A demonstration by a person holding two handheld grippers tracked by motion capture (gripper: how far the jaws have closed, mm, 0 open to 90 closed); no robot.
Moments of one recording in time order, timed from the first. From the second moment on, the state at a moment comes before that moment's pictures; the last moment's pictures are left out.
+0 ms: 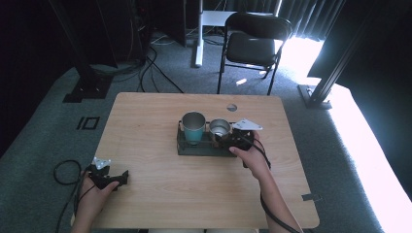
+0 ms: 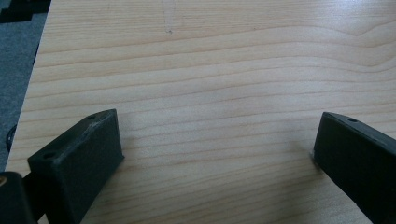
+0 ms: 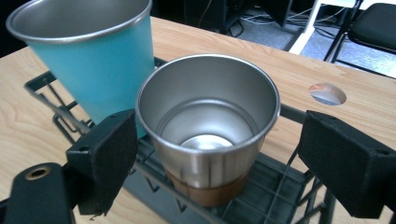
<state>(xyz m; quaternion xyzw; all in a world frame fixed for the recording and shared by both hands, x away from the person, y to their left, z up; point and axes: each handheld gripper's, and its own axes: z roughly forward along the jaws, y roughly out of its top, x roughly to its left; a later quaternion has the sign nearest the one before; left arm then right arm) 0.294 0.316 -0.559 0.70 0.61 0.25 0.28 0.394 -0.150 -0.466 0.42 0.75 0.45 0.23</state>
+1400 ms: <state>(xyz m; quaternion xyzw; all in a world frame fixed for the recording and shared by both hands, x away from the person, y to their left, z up) 0.294 0.315 -0.559 0.70 0.61 0.25 0.28 0.345 -0.222 -0.500 0.43 0.76 0.41 0.26</state>
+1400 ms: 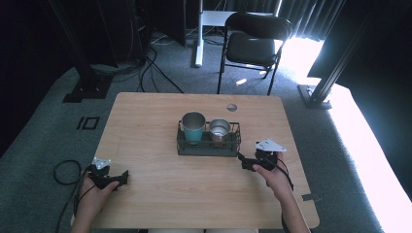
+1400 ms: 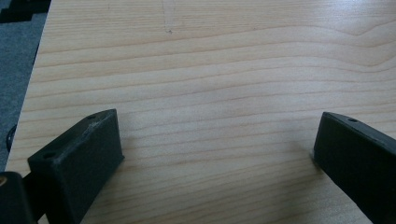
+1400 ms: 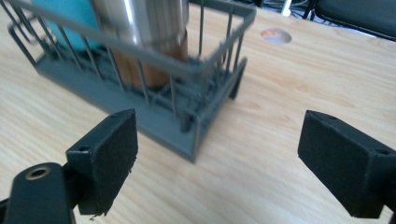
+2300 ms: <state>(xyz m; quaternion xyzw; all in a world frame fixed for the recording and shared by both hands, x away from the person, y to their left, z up) 0.294 0.315 -0.559 0.70 0.61 0.25 0.28 0.315 -0.261 -0.541 0.46 0.76 0.39 0.24</state>
